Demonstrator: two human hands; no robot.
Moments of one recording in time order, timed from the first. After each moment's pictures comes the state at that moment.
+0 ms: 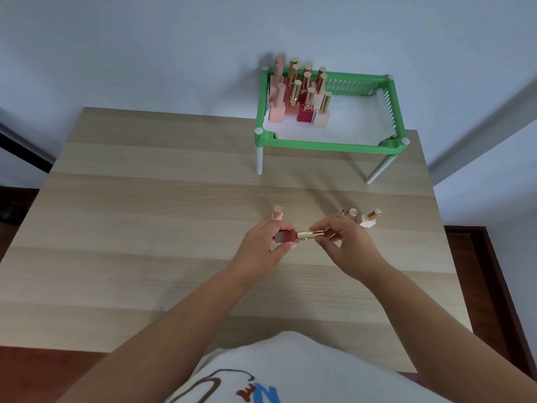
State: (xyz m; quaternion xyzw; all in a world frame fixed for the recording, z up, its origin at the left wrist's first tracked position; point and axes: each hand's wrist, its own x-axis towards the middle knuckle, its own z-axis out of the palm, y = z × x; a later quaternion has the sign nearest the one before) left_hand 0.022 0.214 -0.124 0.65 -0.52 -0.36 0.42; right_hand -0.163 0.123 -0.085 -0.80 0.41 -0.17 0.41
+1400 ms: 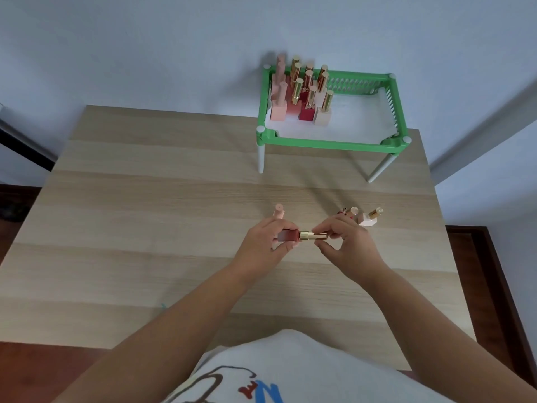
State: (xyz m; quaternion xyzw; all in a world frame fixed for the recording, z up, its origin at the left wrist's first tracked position) left_hand 0.022 0.215 -0.126 0.63 -0.51 -0.39 0.44; right_hand -0.165 0.130 -0.087 -0.82 0.40 -0.18 0.35
